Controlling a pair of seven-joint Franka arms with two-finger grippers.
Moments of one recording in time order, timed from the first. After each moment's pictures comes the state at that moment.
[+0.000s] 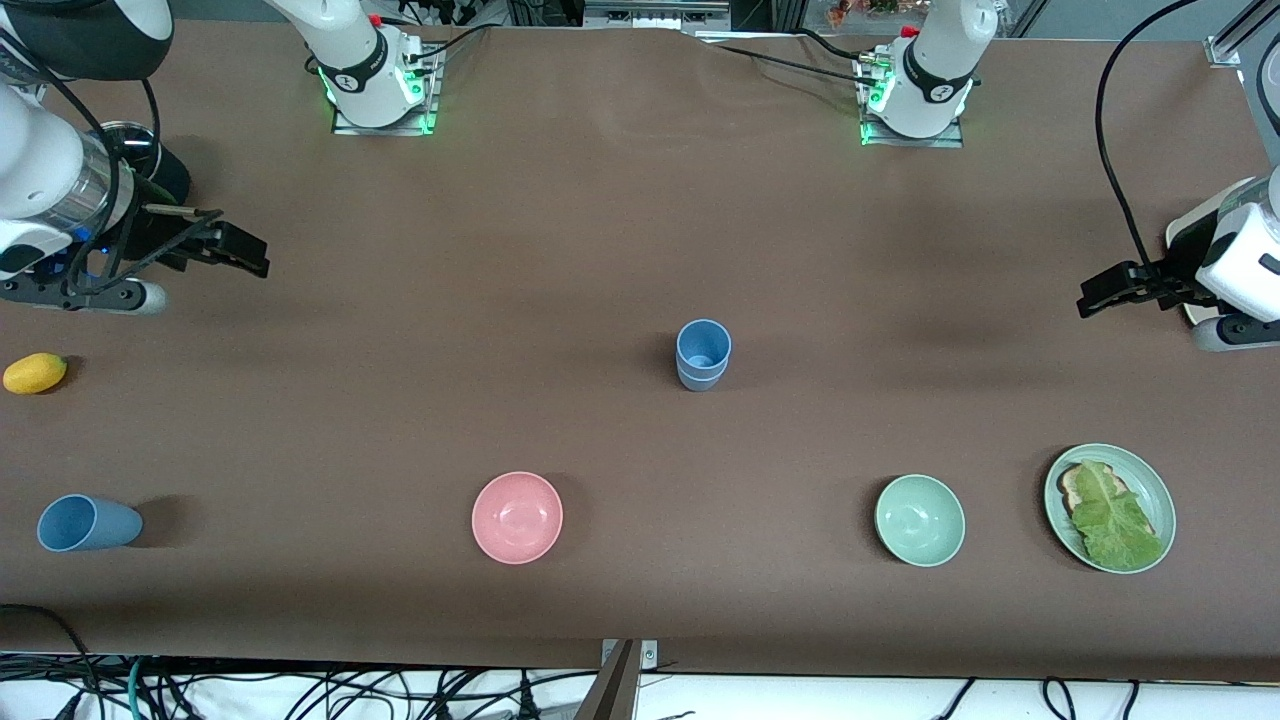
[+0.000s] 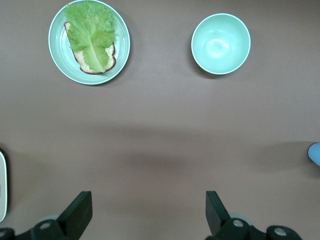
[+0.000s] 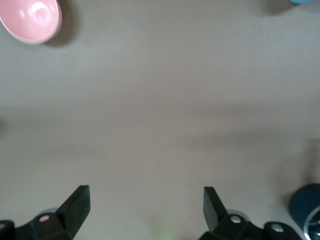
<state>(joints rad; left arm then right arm) -0.03 0.10 0.08 -1.65 -0.01 1.69 -0.07 0.14 0.11 -0.02 -1.55 0.01 1.53 0.16</state>
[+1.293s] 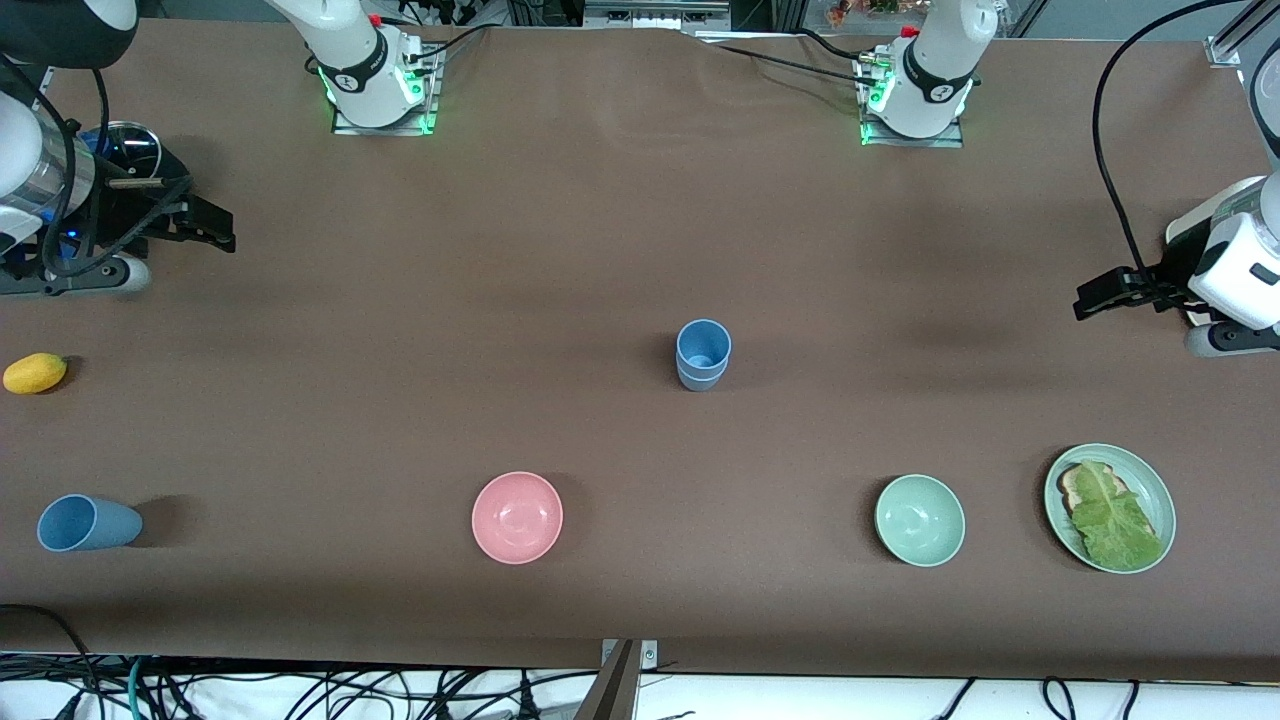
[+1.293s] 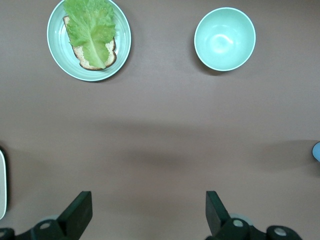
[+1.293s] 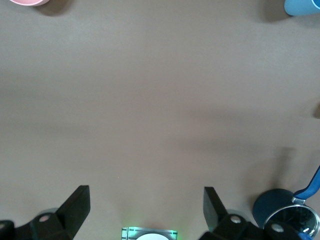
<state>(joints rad) -0.03 0.11 0.08 -1.65 -0.01 1.69 -0.07 0.14 0.10 -0.05 -1.53 -0.02 1.48 -0.01</state>
